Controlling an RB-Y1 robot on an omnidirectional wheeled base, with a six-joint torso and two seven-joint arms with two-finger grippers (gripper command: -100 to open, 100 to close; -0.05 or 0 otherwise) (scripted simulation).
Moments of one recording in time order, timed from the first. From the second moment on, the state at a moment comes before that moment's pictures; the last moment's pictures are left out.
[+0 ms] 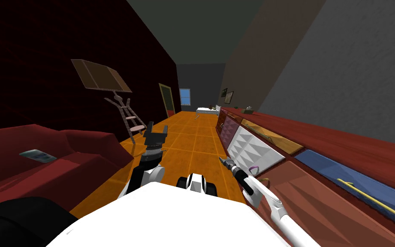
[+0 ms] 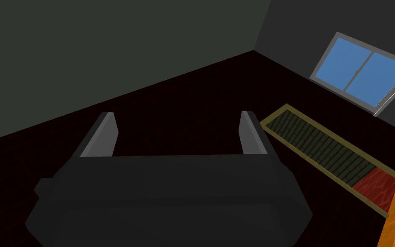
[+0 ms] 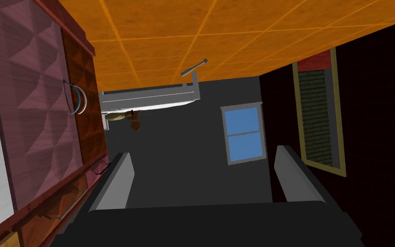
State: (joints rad) left arm 0.52 0.00 -0.05 -2.37 0.09 -0.51 0.16; right arm 0.13 -0.76 0.45 -1.54 0.44 0.02 0.37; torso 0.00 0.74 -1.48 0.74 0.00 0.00
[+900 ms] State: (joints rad) left arm 0.52 0.00 -0.05 -2.37 0.09 -0.51 0.16; right arm 0.08 -0.98 0.52 -1.30 0.54 0.09 0.43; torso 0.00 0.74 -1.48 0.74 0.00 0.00
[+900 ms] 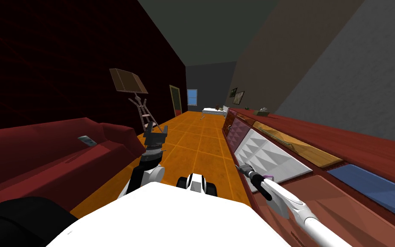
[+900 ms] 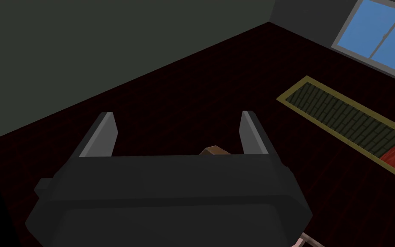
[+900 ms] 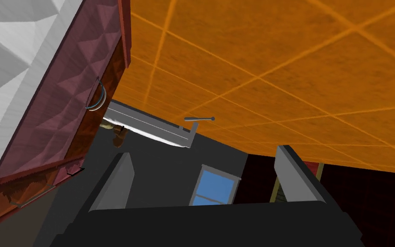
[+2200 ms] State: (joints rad) left arm 0.52 0.00 -0.05 -2.37 0.09 -0.51 0.16; right arm 0.02 -1.28 0.63 -1.10 0.62 0.23 0.49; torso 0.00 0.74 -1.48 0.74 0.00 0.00
